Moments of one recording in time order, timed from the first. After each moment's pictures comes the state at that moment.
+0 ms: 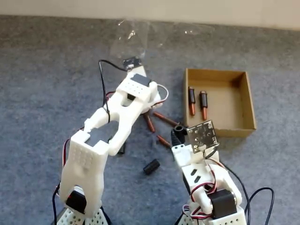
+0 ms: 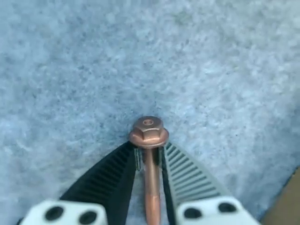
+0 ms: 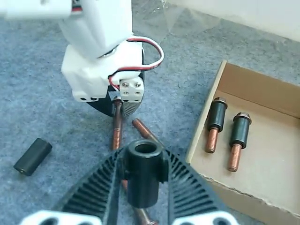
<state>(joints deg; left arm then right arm) 19.3 35.8 -10.9 65.5 50.3 -20.5 -104.9 81.5 56.8 8.6</state>
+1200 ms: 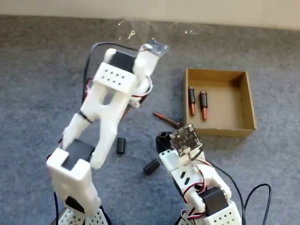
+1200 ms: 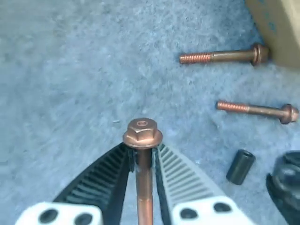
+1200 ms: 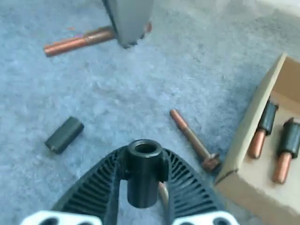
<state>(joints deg) 17.0 13.9 -23.3 98.7 -5.2 -29.6 -104.9 89.4 50.4 8.6</state>
